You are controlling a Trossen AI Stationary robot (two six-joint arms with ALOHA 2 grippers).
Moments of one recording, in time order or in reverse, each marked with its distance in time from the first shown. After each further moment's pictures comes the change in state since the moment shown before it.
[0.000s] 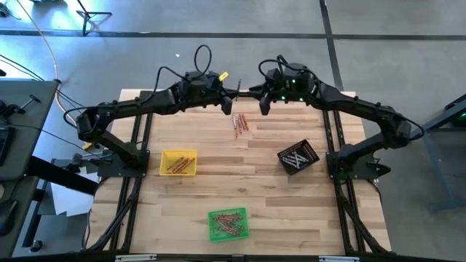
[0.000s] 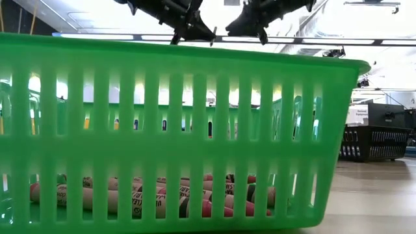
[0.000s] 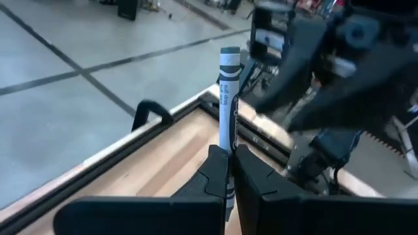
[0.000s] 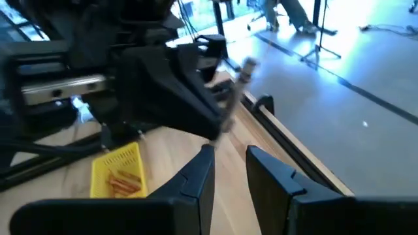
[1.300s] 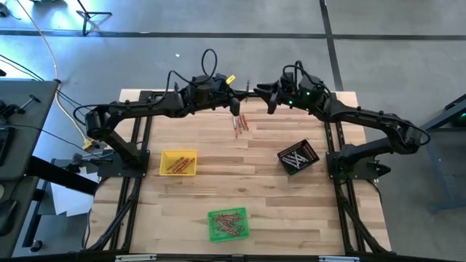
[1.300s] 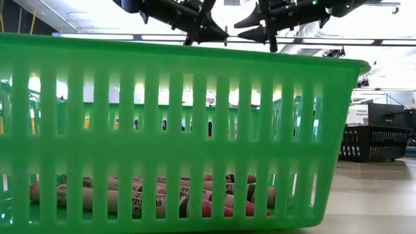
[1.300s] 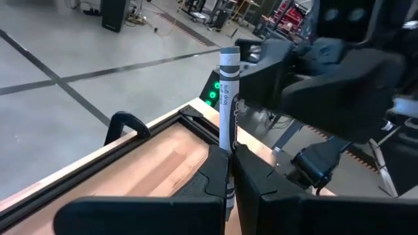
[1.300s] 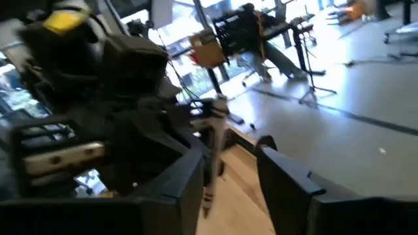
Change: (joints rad) left arm -0.034 0.096 0.000 0.187 0.001 -0.054; right arm -0.019 -0.139 -0.330 0.460 0.063 0.212
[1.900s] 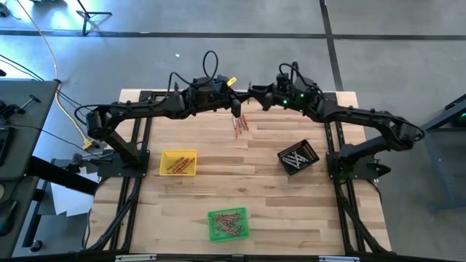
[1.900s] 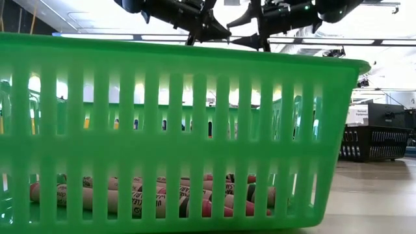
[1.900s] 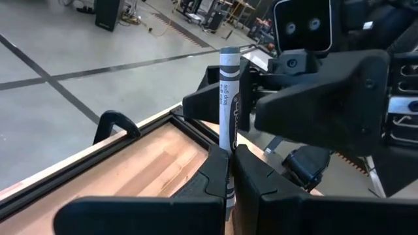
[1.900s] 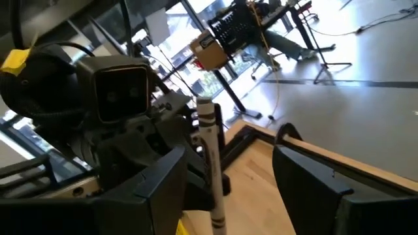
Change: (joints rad) left arm -0.019 0.010 0.001 0.025 -0.001 -0.027; right arm 0.020 0.071 0.000 0.080 0.022 0.238
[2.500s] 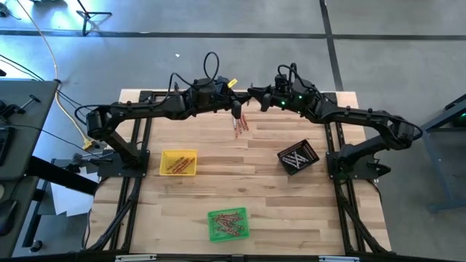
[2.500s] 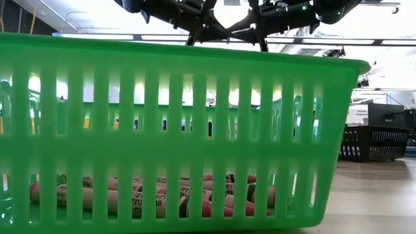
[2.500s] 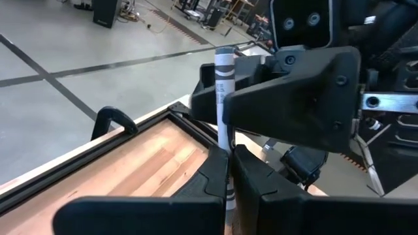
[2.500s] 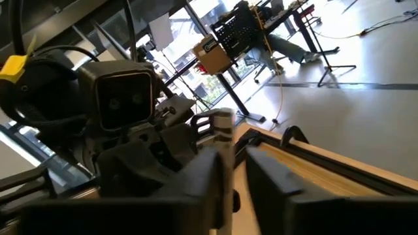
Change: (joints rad) left arm -0.014 0.000 -0.001 -0.007 -0.001 -0.001; right arm 0.016 0.027 0.000 0.047 0.028 0.012
